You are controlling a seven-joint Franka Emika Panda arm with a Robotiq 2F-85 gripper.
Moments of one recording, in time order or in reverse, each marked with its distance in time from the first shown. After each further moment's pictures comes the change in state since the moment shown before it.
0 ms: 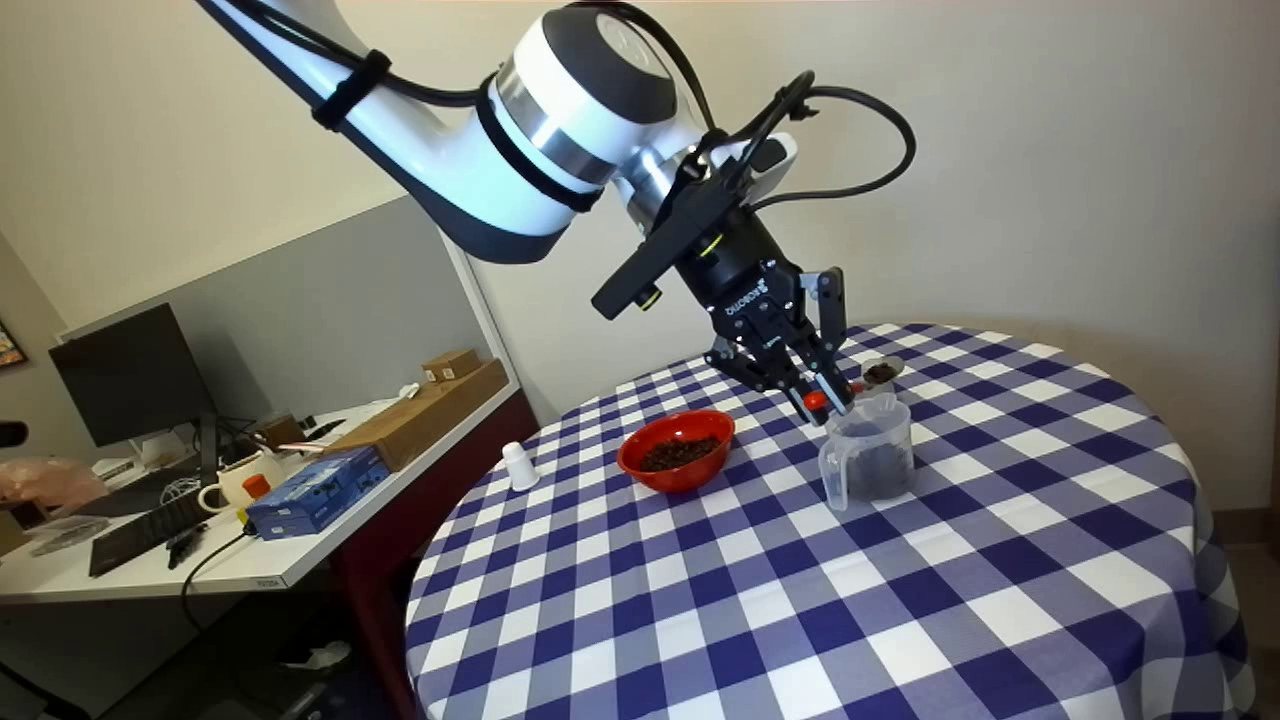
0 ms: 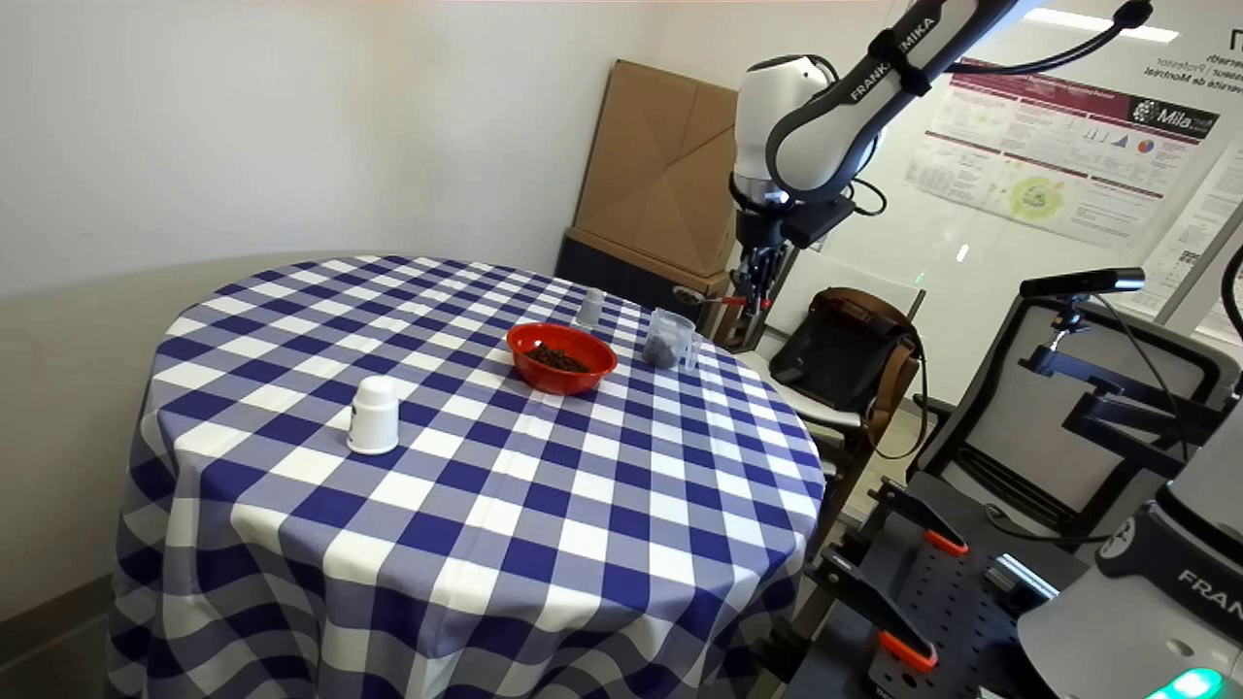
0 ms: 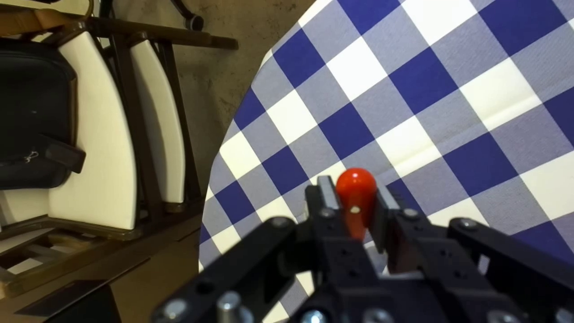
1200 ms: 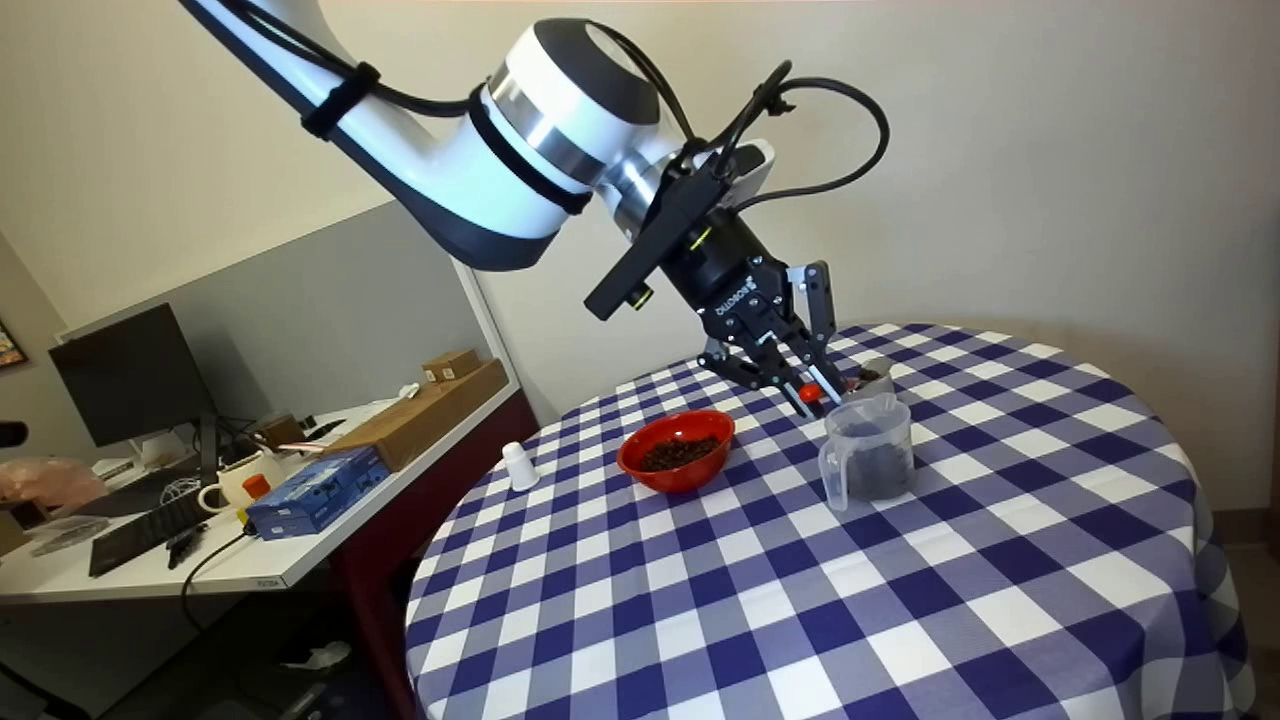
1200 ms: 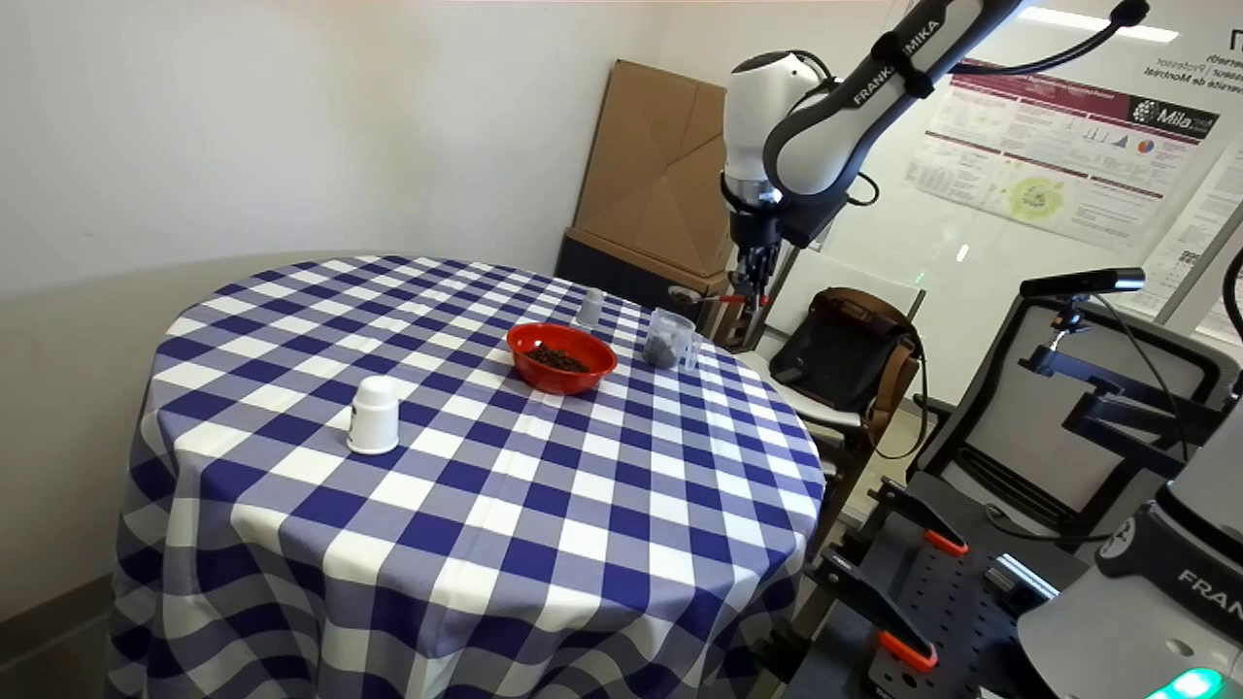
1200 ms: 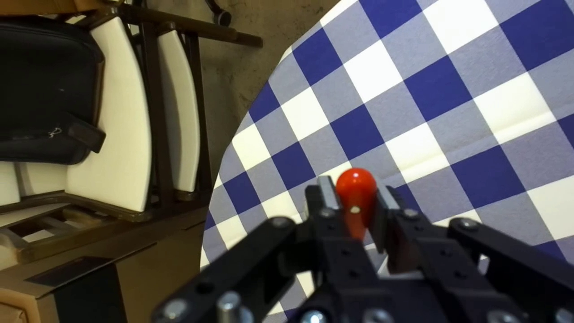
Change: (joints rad) arm 0.031 0.000 0.003 0.004 -0.103 -0.037 0.027
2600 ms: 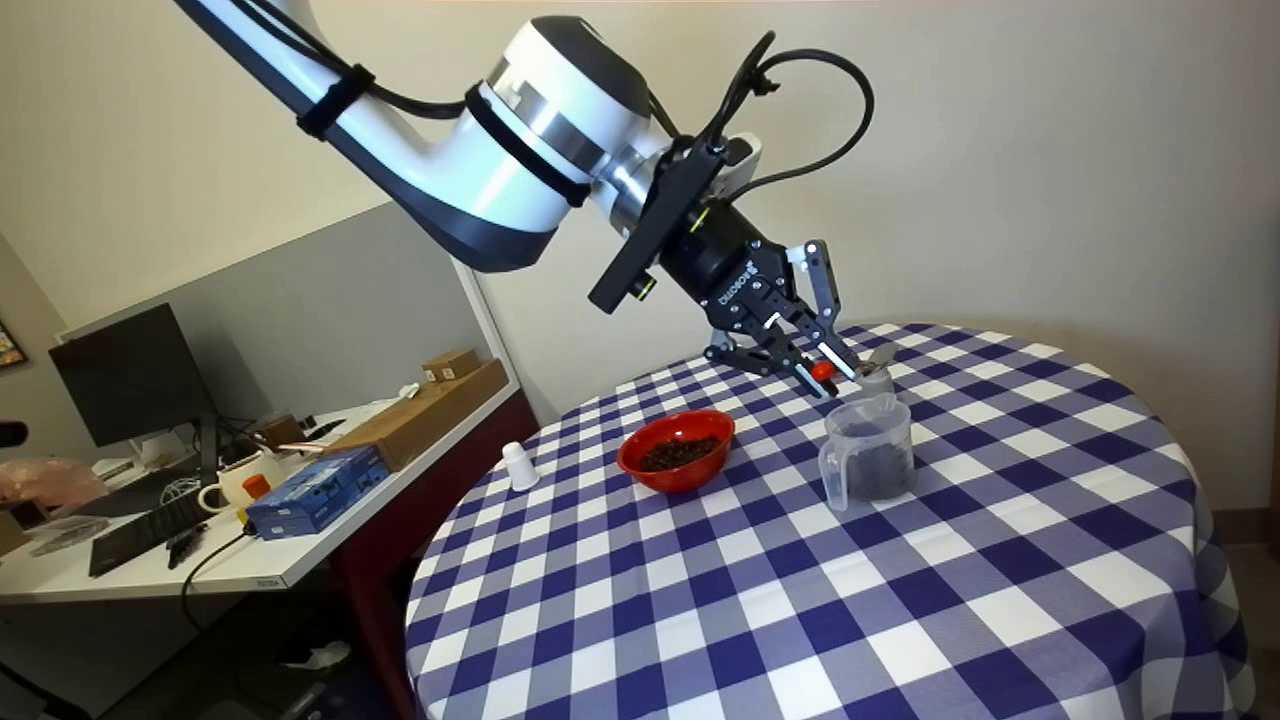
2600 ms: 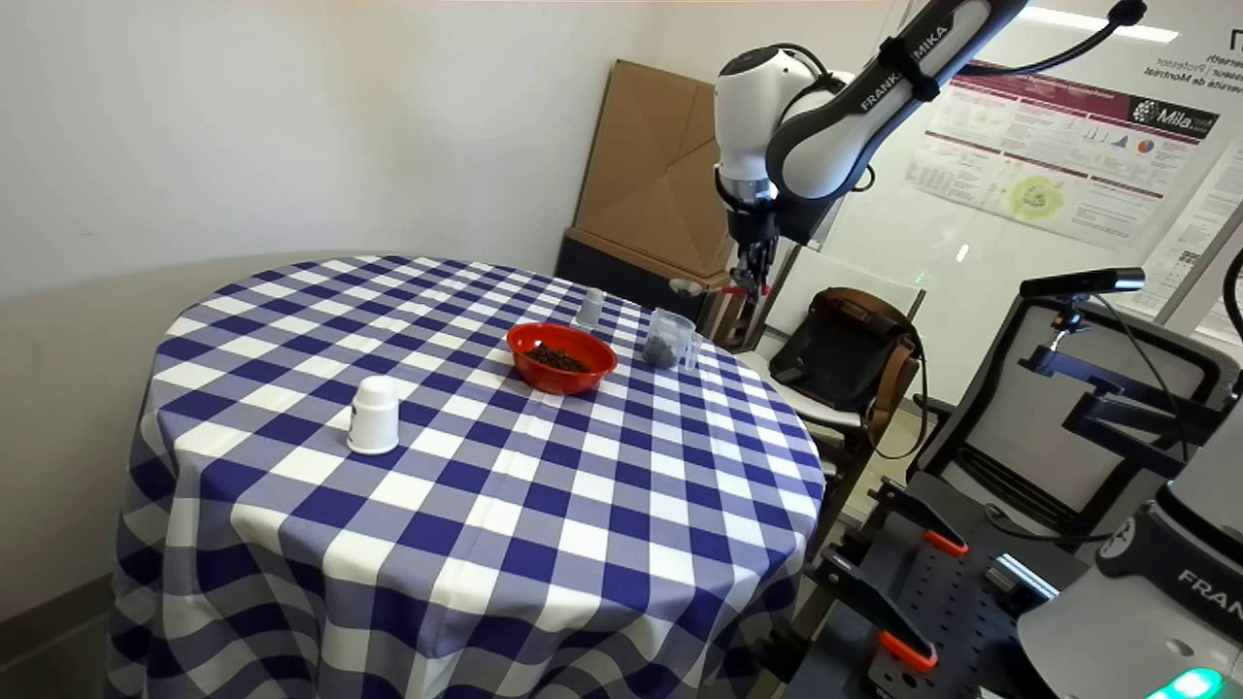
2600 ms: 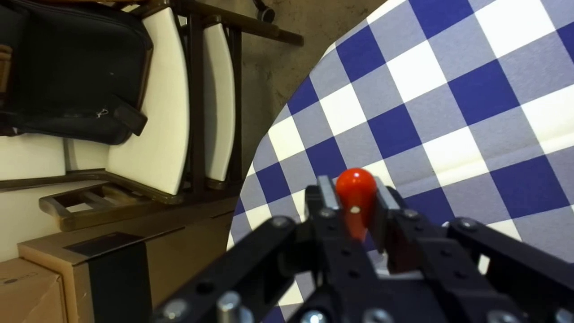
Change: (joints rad) arm 0.005 0.000 0.015 0.018 -0.146 -0.045 0.060
